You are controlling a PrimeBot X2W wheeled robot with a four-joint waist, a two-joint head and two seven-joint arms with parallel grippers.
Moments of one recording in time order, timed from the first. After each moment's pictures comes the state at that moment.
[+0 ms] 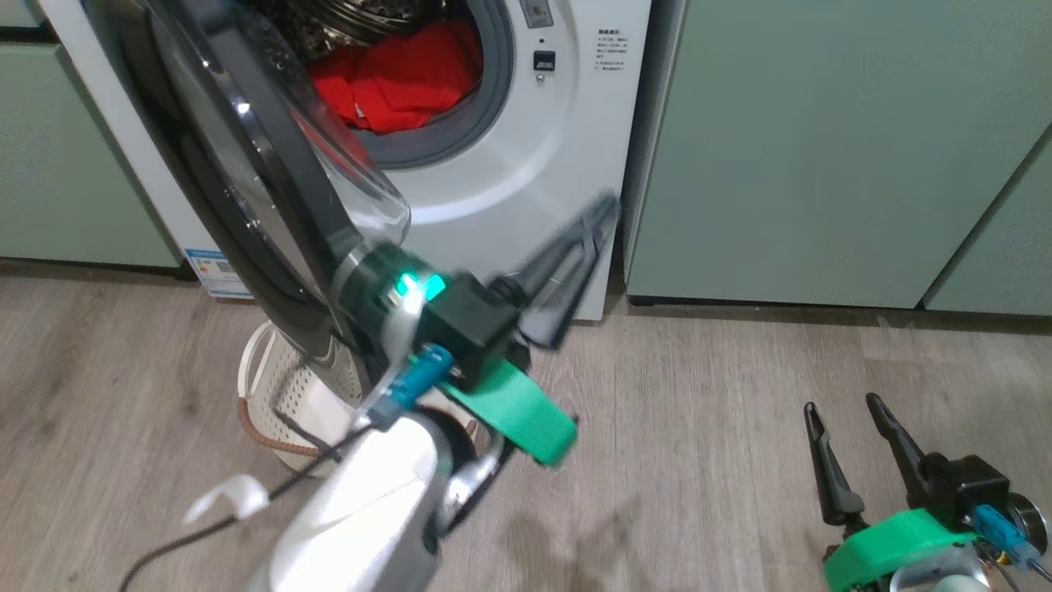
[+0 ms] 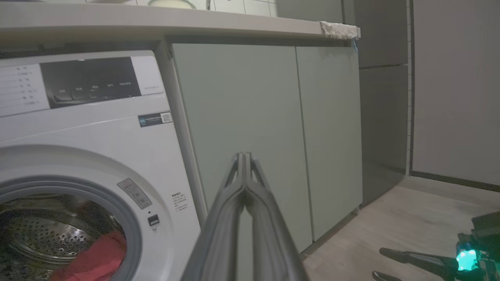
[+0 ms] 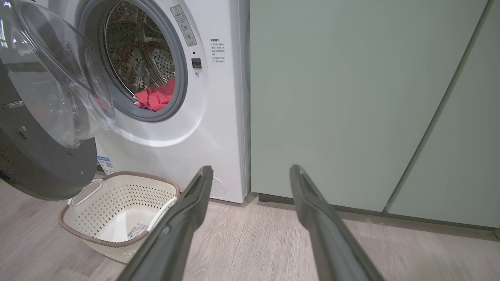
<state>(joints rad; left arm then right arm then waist) -0.39 0.05 -0.48 -0.16 -0.20 -0.05 0.06 -0.02 -0.17 0.13 0.30 0.21 0.13 -0.25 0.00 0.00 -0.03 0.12</state>
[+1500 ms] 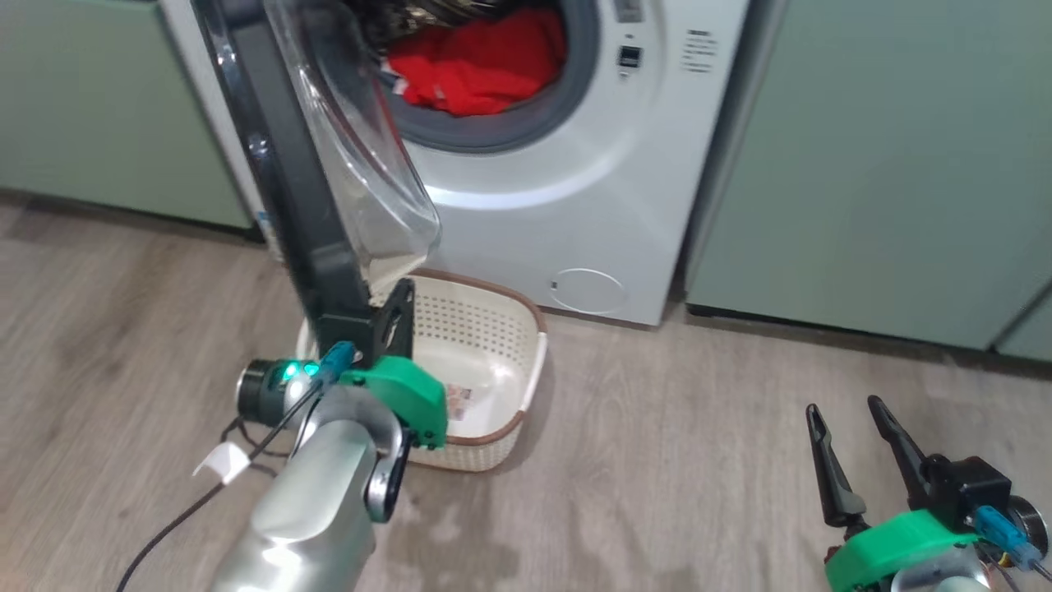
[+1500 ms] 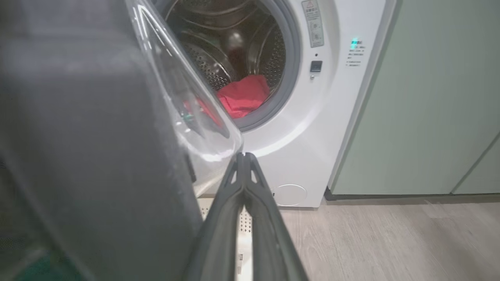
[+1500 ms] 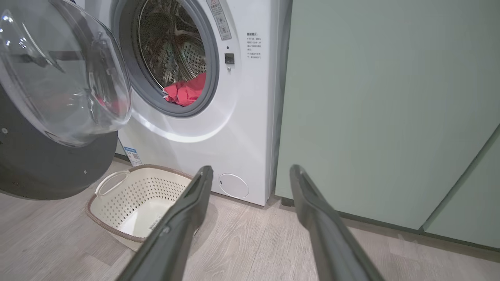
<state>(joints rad) -0.49 0.03 -0.41 0.71 -0.36 0.14 -0.24 -0.02 -0.17 0.13 0.31 0.21 0.13 -0.25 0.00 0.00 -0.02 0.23</state>
